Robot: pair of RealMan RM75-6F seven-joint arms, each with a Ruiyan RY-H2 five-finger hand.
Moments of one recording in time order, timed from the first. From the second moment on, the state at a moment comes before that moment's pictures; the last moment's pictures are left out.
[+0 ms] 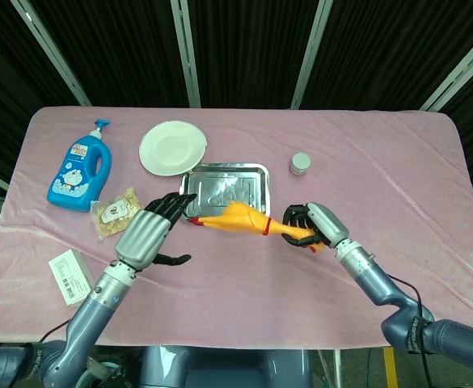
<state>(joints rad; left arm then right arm) -0.70 -1.39 -0.13 -1.96 1.21 1.27 0.45 0.72 -1.40 0.14 -1.38 -1.40 0.90 0.74</state>
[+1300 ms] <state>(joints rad) -0.52 -1.21 -0.09 -1.97 1.30 1.33 0.29 1.07 -1.85 0.34 -0.75 -1.16 0.51 0.61</state>
